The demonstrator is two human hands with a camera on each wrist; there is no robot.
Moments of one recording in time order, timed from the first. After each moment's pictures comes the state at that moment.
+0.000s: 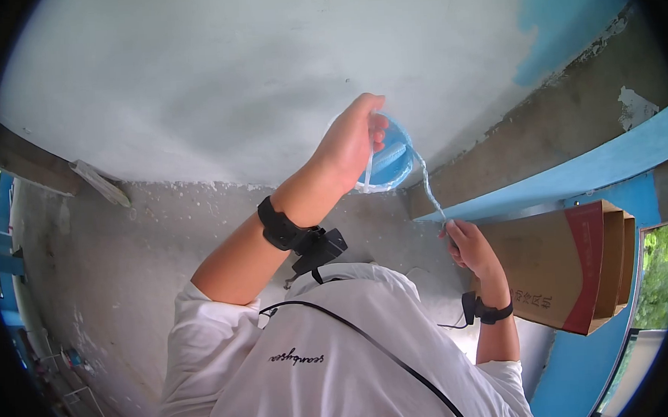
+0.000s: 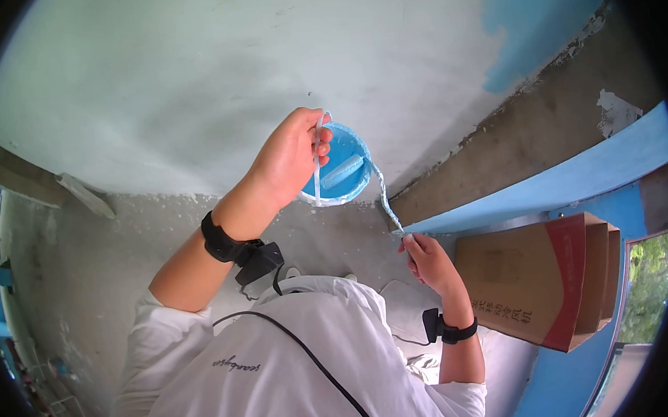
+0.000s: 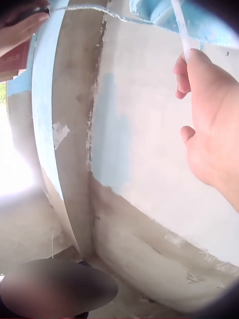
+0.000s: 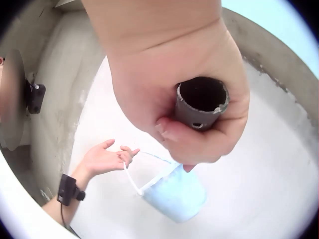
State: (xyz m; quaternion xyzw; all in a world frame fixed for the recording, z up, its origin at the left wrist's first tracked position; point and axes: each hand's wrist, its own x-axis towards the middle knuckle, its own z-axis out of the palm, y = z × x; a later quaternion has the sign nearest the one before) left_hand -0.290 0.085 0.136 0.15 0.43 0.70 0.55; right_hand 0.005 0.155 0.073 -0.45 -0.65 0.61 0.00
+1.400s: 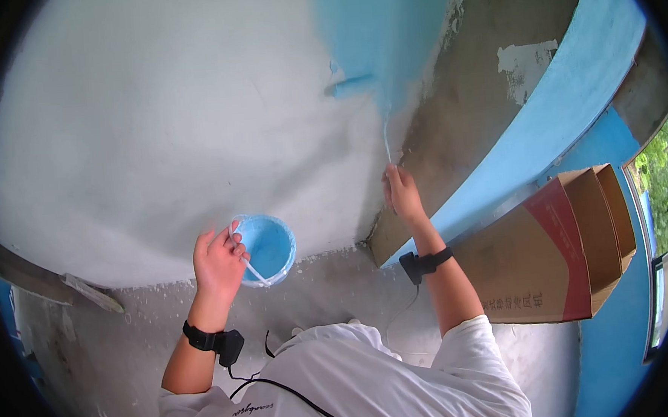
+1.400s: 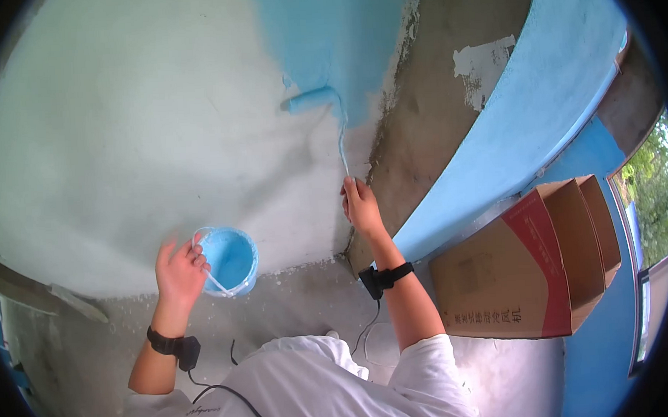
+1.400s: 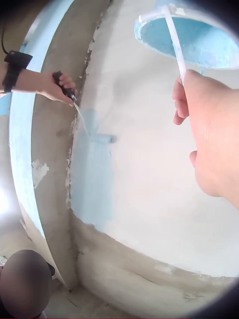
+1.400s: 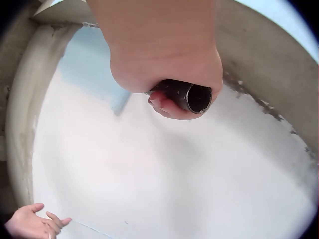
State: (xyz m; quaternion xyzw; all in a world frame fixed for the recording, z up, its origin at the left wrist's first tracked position) left_hand -0.272 0.100 0.101 0.04 0.40 0.76 0.52; right_hand -0.014 0.387 0.037 -0.37 -0.59 0.62 0.37
